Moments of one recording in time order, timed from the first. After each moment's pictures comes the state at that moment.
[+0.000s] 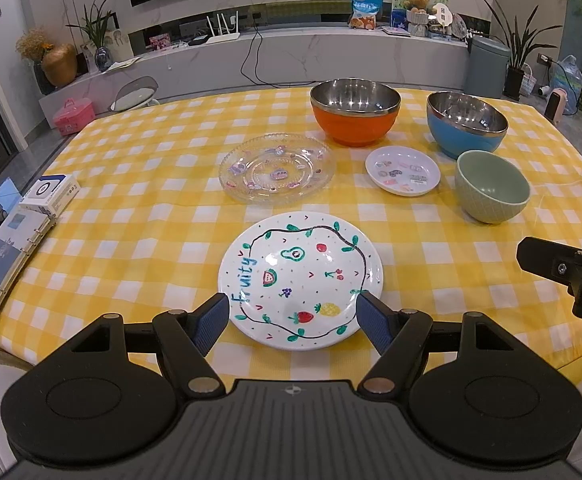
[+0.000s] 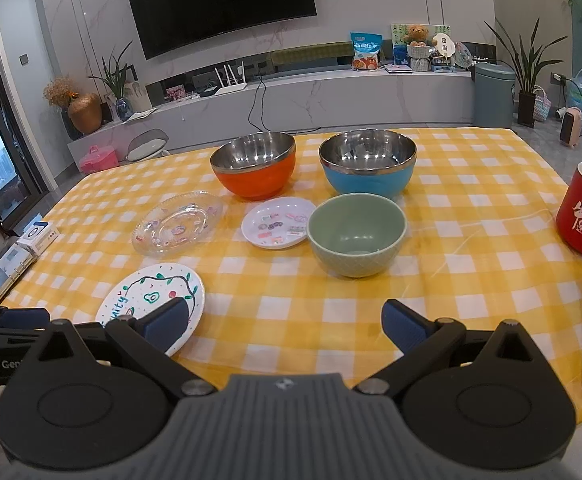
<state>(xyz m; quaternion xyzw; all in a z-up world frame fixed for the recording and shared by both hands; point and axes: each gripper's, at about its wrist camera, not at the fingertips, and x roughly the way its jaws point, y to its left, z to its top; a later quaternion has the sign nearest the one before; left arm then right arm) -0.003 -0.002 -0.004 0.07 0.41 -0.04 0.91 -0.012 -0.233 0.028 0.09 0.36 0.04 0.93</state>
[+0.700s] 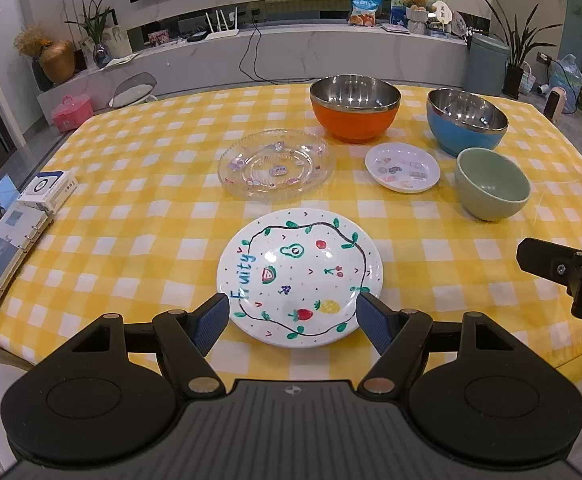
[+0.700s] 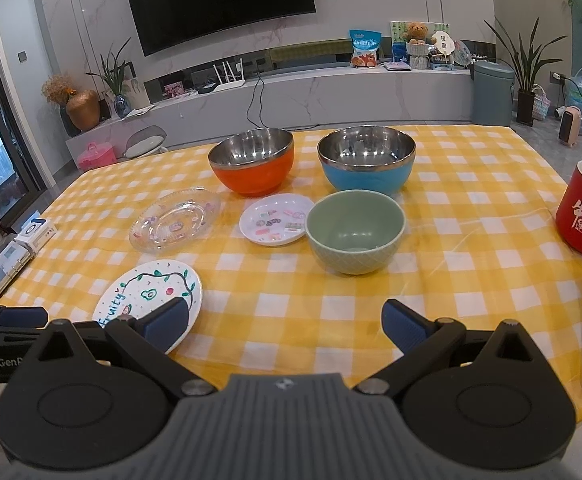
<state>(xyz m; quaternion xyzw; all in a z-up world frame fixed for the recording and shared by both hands) -0.003 0.000 -0.007 0.06 0.42 -0.04 0.90 -0.013 -0.233 0.026 0.08 0.37 0.04 0.93</state>
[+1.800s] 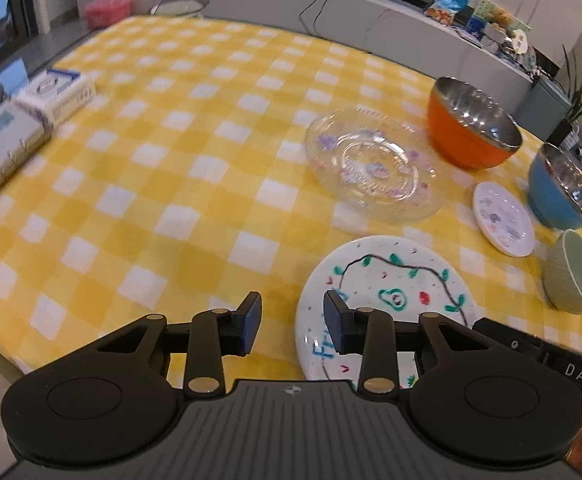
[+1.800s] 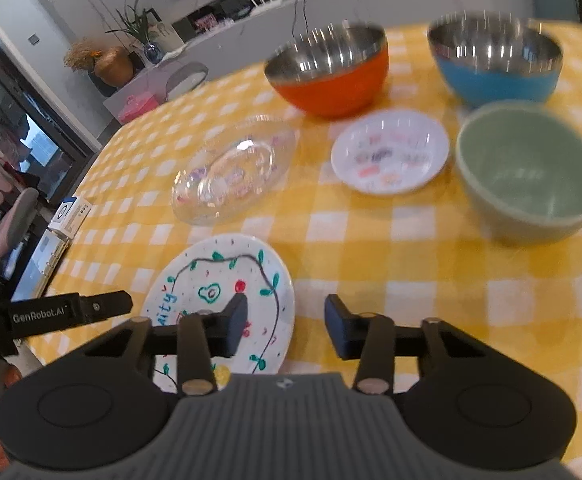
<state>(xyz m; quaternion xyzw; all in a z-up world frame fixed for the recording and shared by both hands) 0.088 0.096 -0.052 -0.10 0.49 0.00 0.87 0.094 -0.173 -0.039 0.18 0.48 0.13 0.85</state>
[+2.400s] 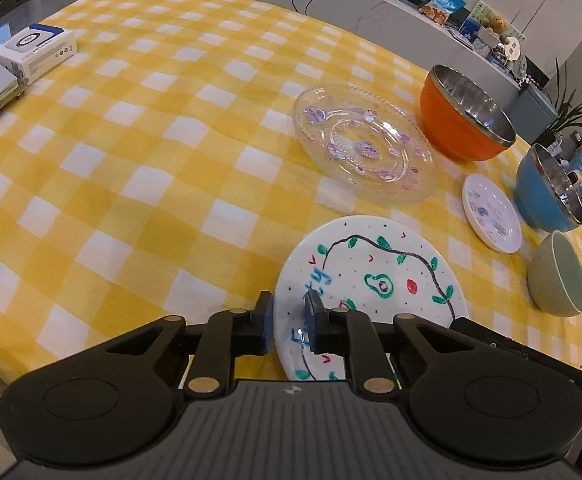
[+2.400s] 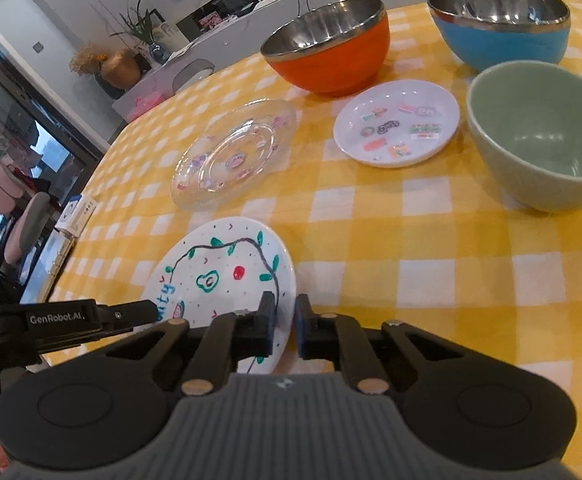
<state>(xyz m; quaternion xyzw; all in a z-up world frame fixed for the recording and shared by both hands) 0.089 0.098 -0.069 -0.14 0.50 -0.03 0.85 0.094 -0.174 -0.059 0.20 0.48 0.14 0.84</state>
